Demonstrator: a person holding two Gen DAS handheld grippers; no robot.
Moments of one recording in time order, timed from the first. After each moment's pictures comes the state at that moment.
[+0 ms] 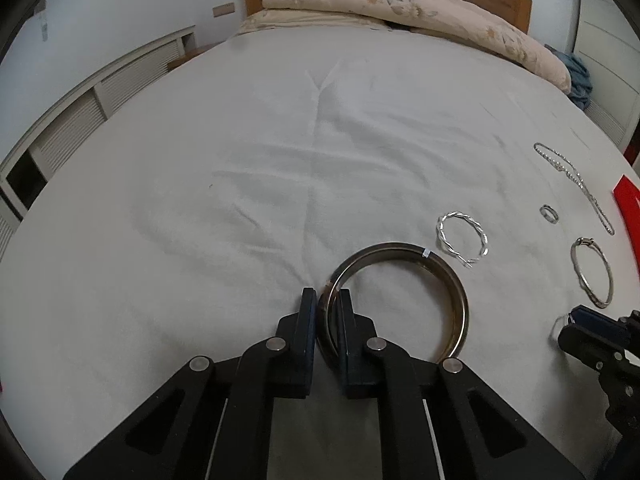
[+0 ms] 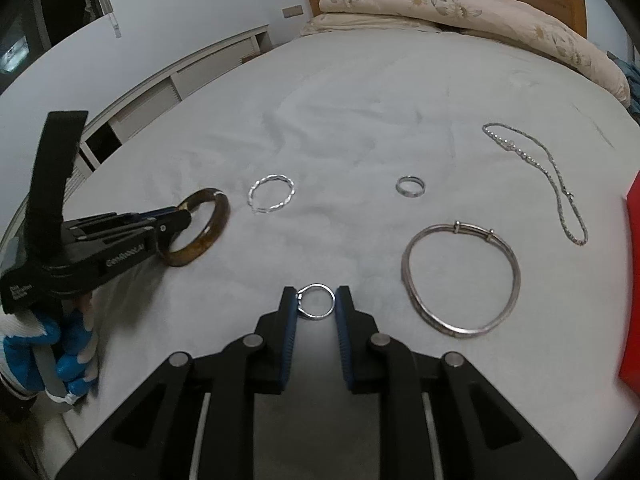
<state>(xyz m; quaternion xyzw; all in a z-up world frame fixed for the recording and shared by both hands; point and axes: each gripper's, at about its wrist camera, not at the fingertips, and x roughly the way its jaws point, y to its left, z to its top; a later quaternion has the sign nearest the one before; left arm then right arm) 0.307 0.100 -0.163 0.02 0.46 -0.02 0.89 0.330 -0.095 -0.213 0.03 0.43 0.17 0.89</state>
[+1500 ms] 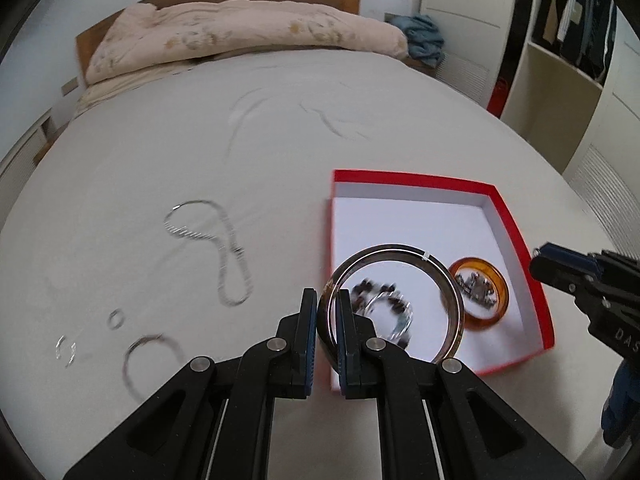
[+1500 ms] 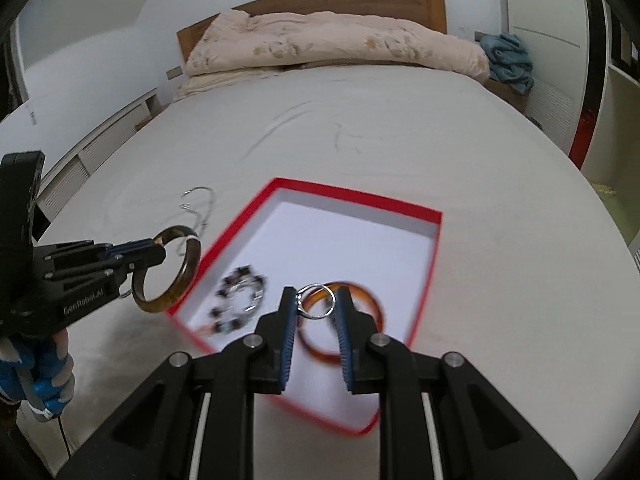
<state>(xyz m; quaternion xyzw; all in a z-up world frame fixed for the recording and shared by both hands) 0.291 -0.263 -0.100 0.10 0.43 -0.24 0.86 0.254 -0.436 -0.127 0.08 0.39 0.00 0.92</state>
